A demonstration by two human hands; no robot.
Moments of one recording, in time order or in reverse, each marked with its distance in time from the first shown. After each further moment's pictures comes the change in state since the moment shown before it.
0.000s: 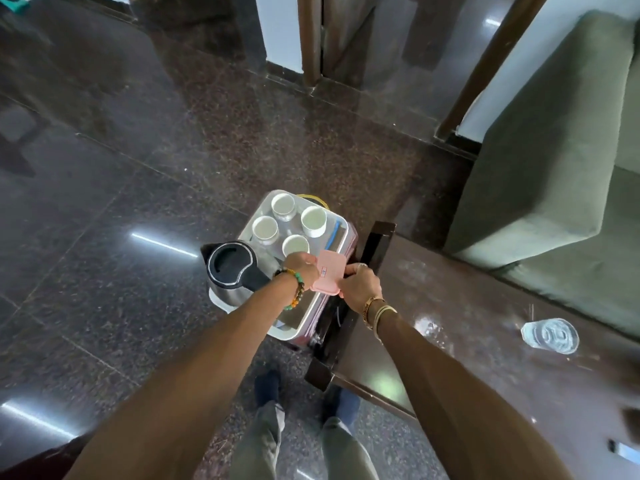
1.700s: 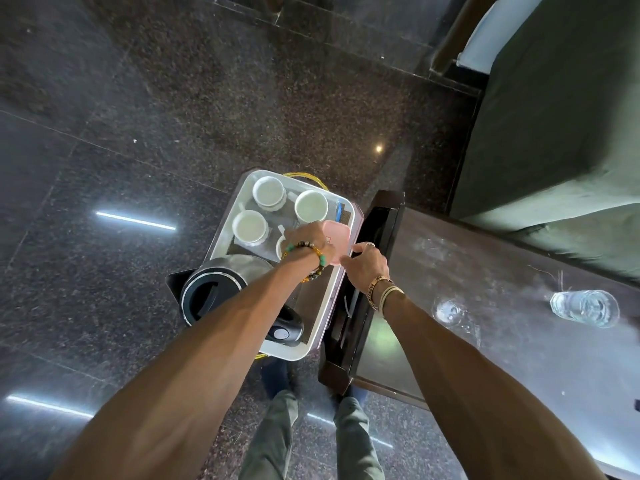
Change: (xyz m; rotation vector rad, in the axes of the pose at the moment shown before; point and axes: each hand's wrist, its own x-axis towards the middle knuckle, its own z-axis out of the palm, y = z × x) left_hand 0.134 0.016 0.011 0.767 -0.040 0.155; right_hand 0.115 0.001 0.046 -0.055 0.078 0.152
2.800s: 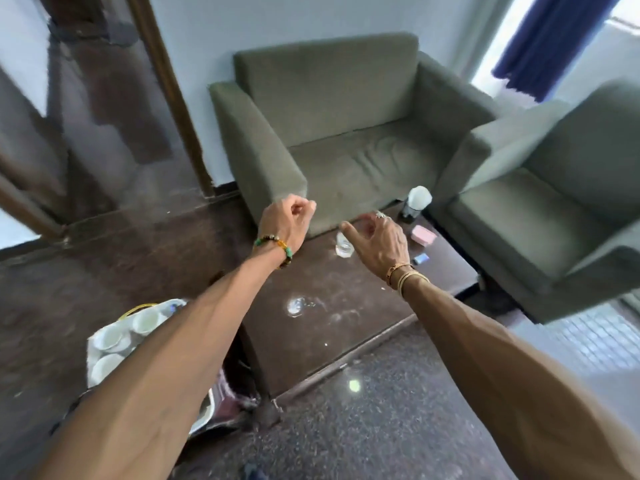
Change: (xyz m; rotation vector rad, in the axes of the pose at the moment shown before) left_hand -0.351 0.253 0.004 -0.251 0.274 1.068; right_hand -0.338 0.210 -0.289 0.213 1.041 -0.124
